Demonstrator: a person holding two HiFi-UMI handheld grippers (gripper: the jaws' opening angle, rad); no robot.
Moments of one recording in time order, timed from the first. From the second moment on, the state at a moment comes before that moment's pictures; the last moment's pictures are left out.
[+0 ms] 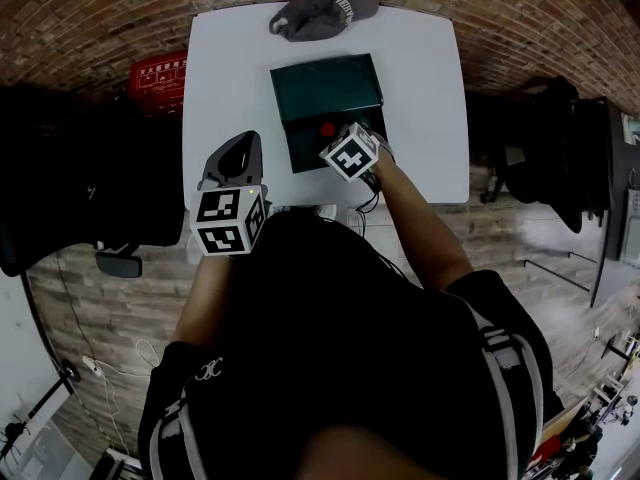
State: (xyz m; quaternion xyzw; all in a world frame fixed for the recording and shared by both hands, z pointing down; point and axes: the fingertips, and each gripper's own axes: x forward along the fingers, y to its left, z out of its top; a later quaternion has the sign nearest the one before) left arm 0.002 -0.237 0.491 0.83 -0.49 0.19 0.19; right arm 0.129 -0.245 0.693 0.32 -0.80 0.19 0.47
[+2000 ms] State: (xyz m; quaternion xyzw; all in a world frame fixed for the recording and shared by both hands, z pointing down) left arm -0.017 -0.244 0.490 0.84 -0.48 0.18 0.19; right arm 0.106 -0.242 0.677 0.31 -0.80 0.16 0.50
